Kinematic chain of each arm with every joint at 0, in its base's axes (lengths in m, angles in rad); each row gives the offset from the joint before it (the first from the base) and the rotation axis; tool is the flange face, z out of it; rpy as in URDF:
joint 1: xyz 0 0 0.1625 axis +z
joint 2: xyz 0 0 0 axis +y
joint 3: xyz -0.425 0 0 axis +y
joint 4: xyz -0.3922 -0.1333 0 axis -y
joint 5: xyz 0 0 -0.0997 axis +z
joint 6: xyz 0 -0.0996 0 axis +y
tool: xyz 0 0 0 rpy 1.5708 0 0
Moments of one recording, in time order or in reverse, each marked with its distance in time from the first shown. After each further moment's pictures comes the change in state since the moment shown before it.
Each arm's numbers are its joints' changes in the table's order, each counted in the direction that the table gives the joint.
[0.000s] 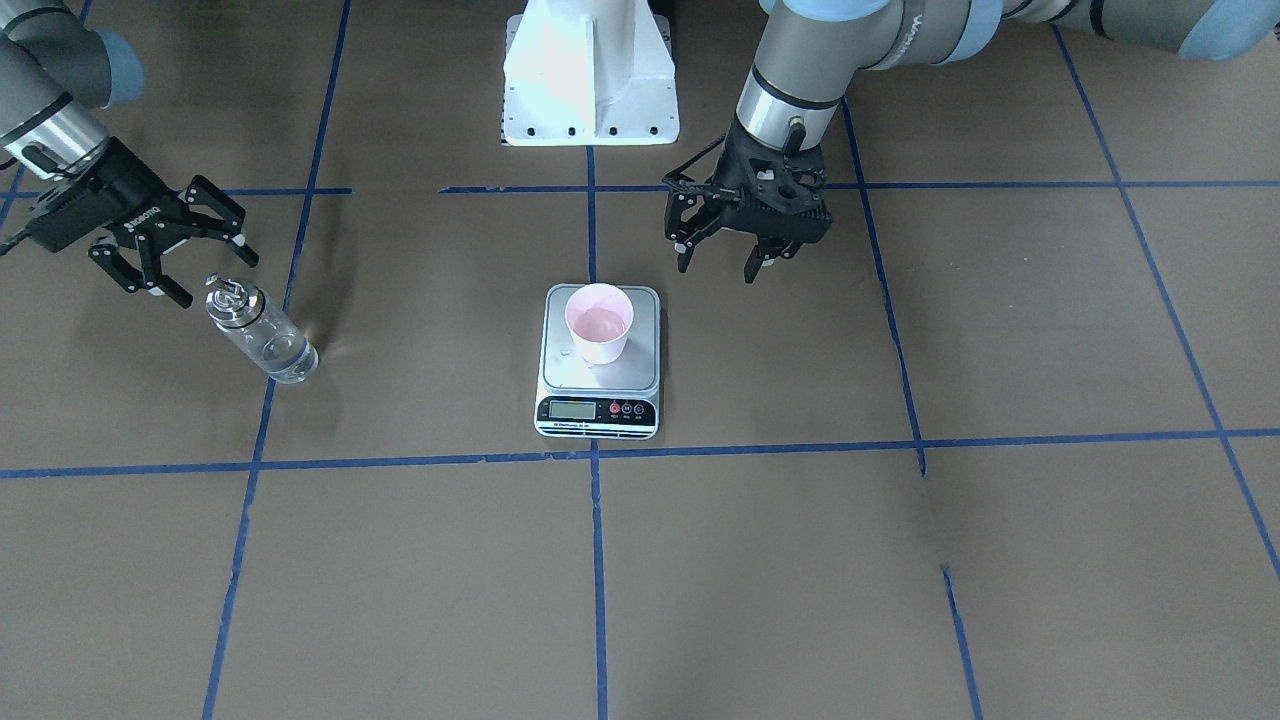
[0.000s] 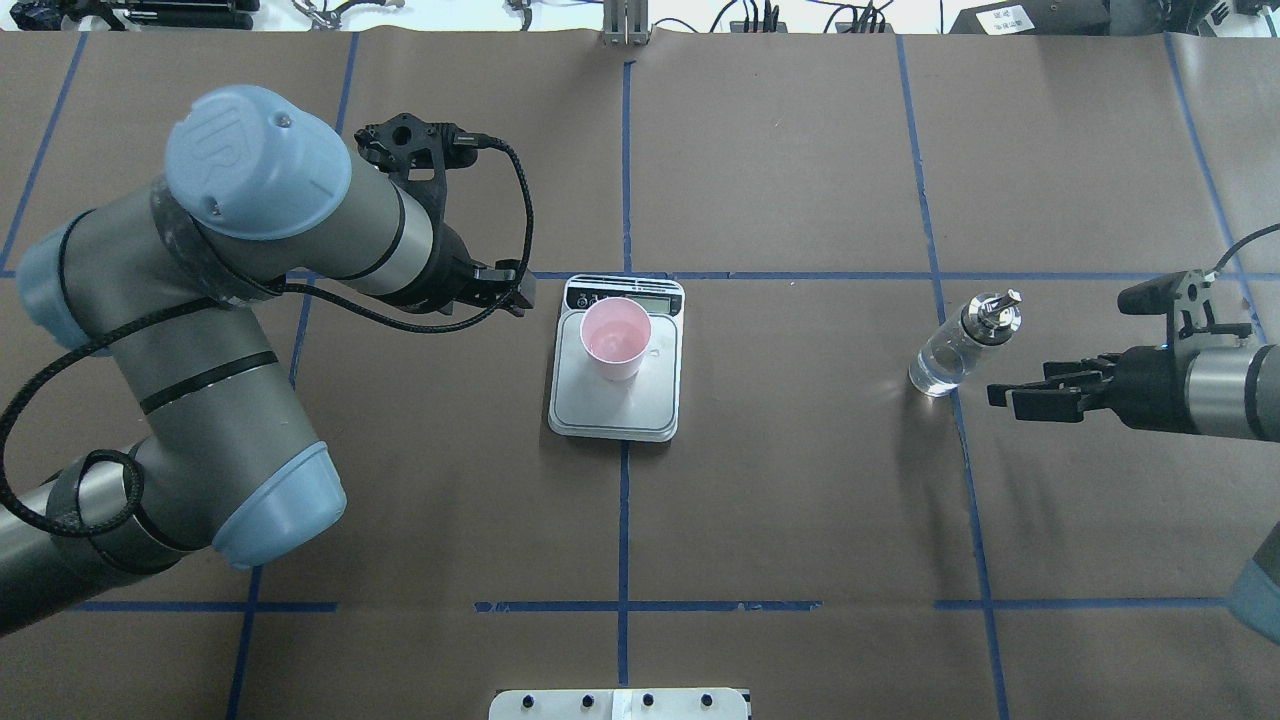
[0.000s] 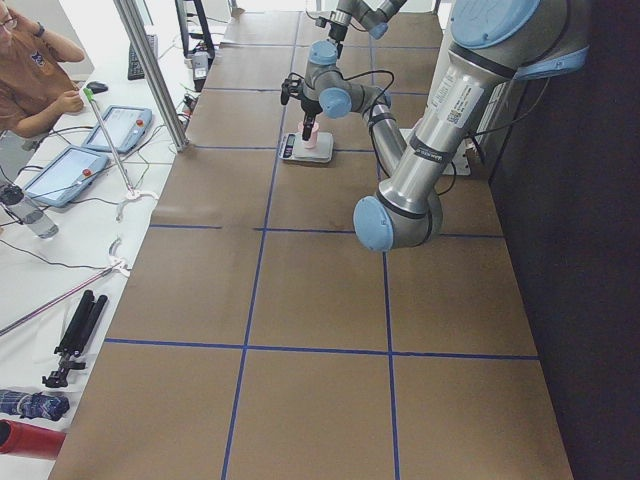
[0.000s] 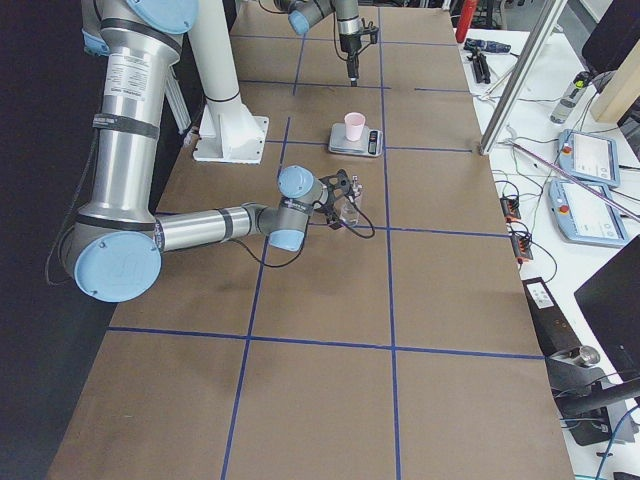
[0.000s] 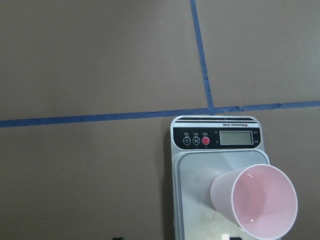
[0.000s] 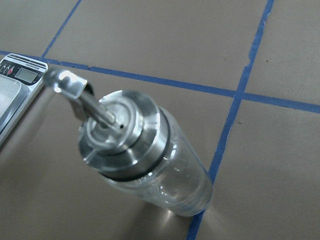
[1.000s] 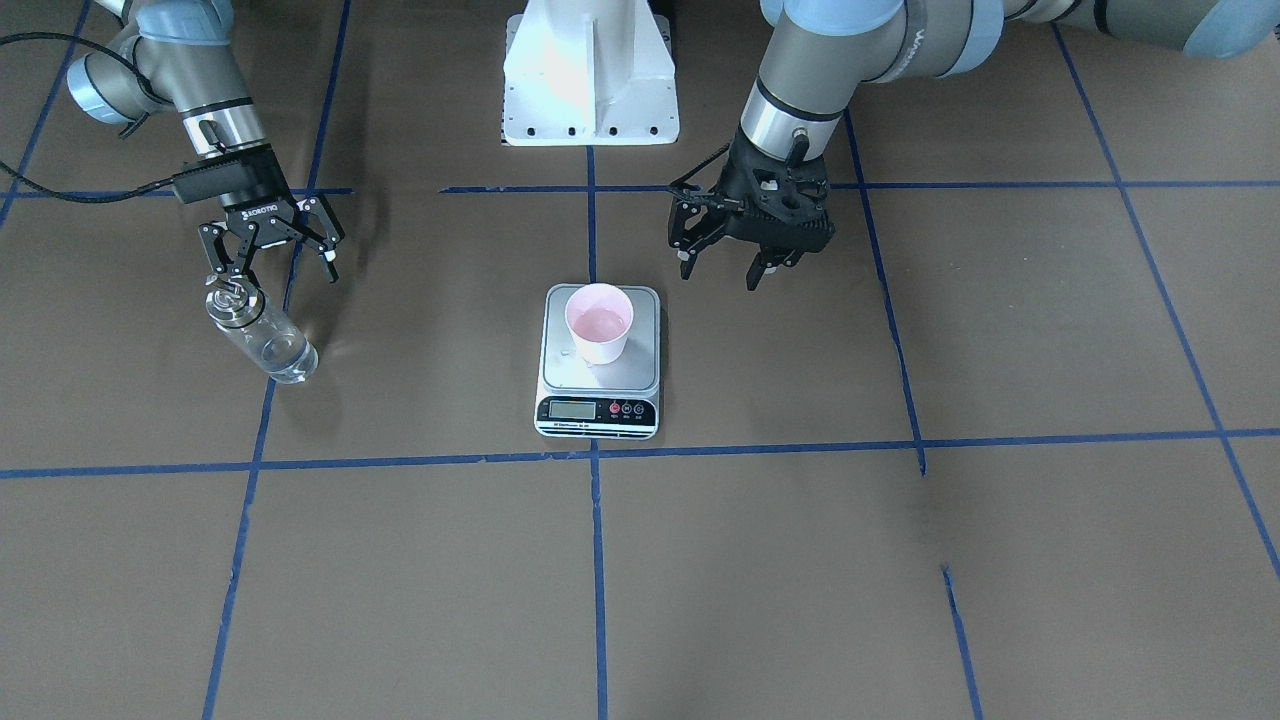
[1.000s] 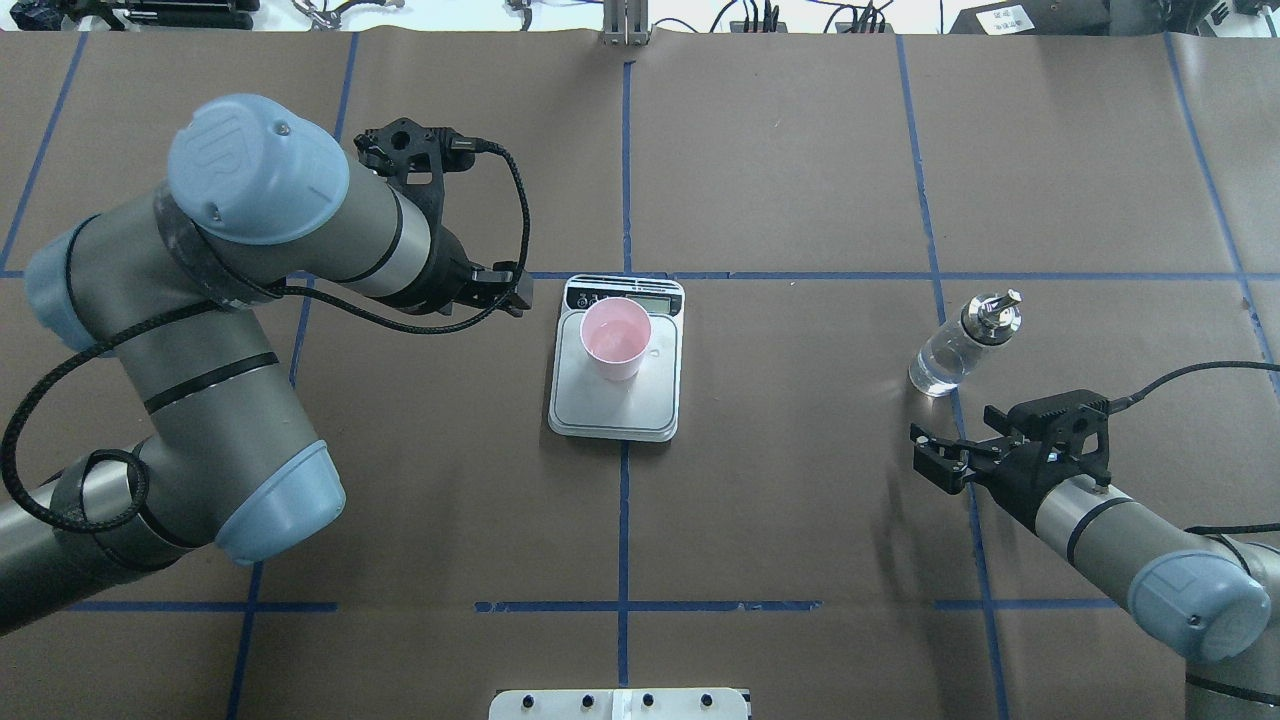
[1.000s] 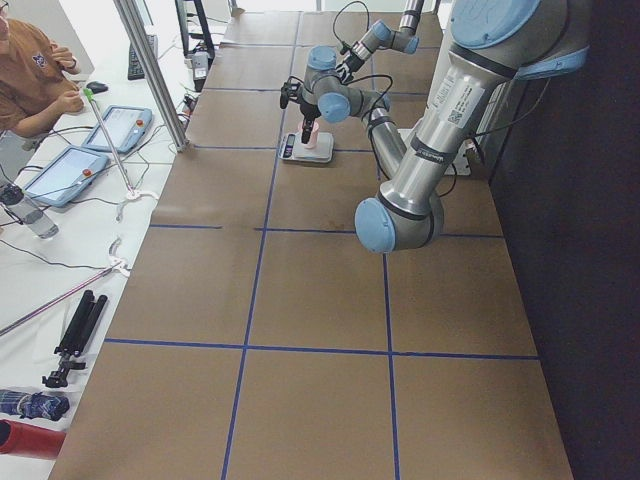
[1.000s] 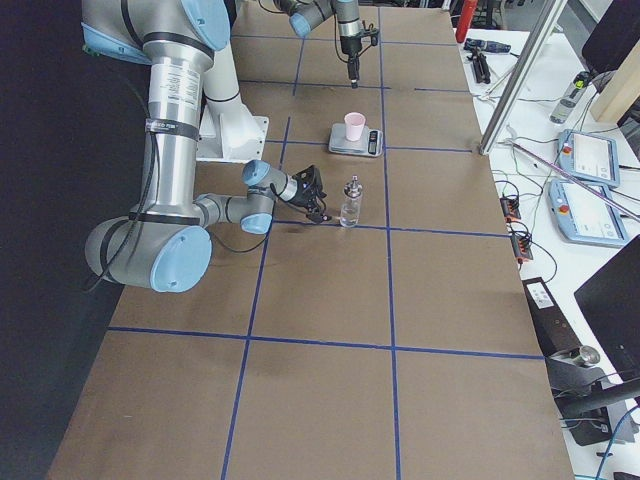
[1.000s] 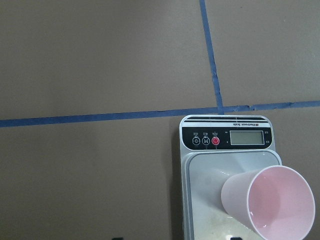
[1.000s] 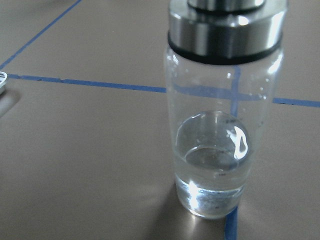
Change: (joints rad) left arm -0.002 -0.014 -0.017 -0.036 0.000 -0.003; right arm -0.444 -0.011 -0.018 -0.158 0.831 -0.183
